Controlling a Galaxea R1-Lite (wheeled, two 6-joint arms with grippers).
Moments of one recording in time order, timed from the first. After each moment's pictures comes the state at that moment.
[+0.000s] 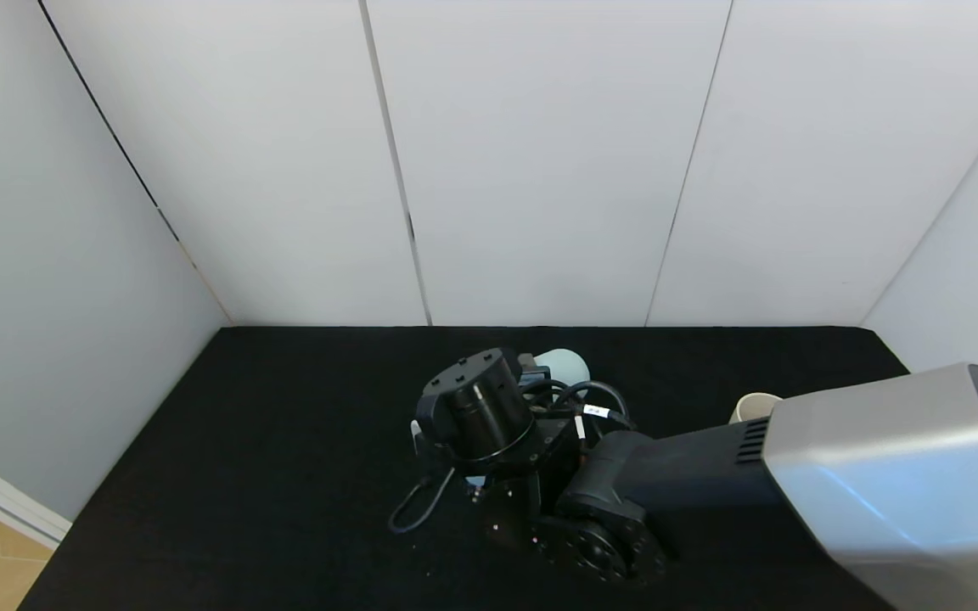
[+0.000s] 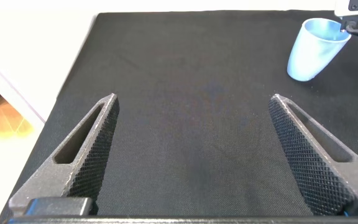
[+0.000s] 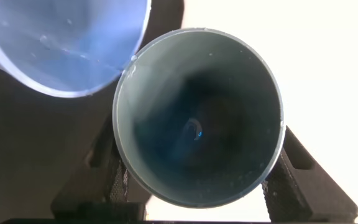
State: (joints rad) left arm 0.00 0.00 0.00 -0.01 0.01 -0.01; right arm 0.95 2.27 -1.54 -0.23 -0.91 -1.23
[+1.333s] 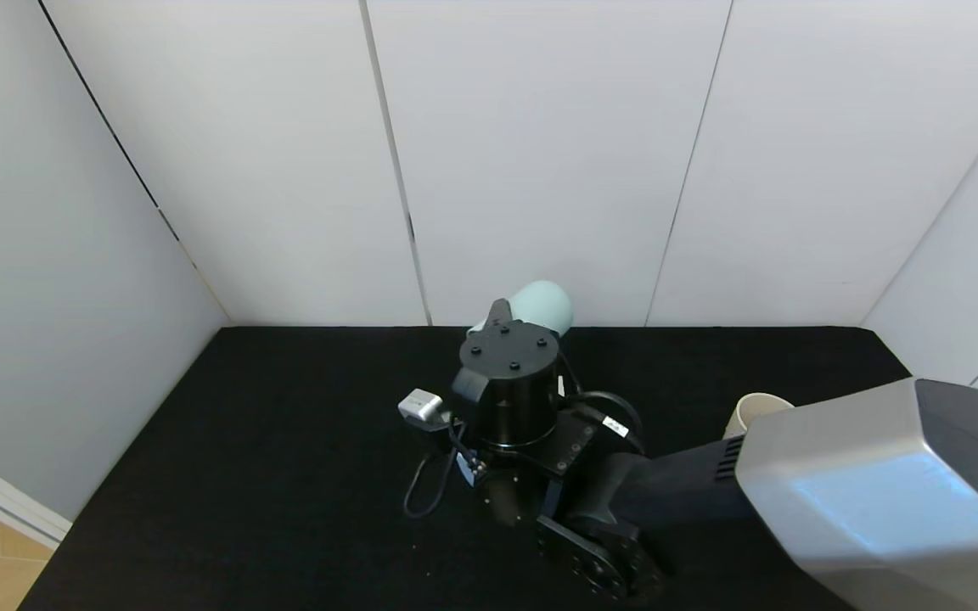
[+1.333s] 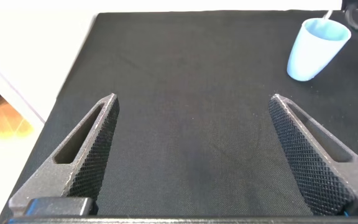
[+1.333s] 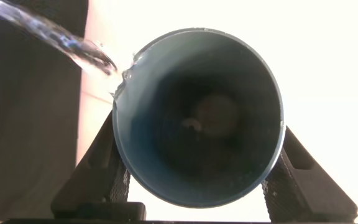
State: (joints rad) left arm 0.00 0.00 0.00 -0.01 0.01 -0.01; right arm 0.94 2.29 -1.46 -0.83 -0.90 -1.85
